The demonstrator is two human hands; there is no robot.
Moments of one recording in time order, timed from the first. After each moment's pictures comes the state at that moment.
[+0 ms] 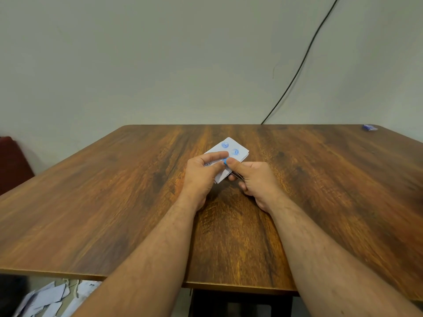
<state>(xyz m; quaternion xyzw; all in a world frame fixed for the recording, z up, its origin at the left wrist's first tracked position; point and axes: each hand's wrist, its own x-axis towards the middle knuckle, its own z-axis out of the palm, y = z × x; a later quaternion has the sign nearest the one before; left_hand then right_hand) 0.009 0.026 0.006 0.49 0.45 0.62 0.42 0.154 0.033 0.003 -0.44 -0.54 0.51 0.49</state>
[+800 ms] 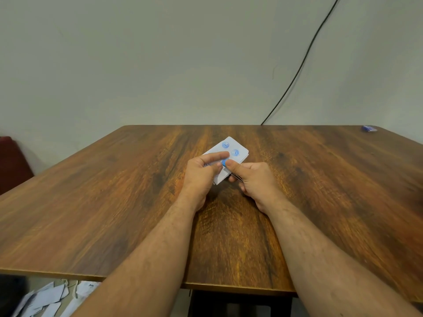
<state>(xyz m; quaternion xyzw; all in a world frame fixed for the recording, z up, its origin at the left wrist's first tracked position) 0.010 0.013 0.015 0.48 0.43 0.61 0.45 0.150 0.025 0.008 -0.47 -0.57 0.44 0.50</state>
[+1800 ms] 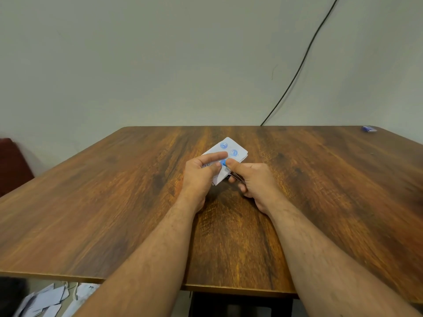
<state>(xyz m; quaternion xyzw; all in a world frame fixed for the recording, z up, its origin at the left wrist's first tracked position) 0.010 0.009 0.016 0.48 0.44 0.62 0.43 0.152 0.021 0.016 -0.47 -0.54 0.49 0.50</state>
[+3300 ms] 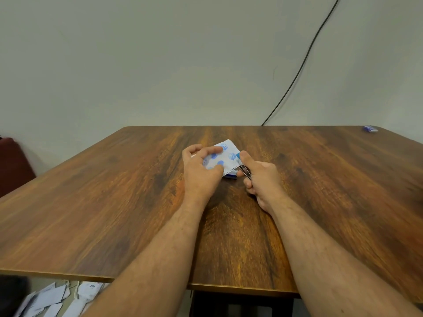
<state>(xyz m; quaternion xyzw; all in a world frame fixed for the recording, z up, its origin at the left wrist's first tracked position) 0.013 0.017 0.009 0.55 0.53 0.62 0.17 0.153 0.031 0.013 -0.47 -0.45 0.51 0.56</state>
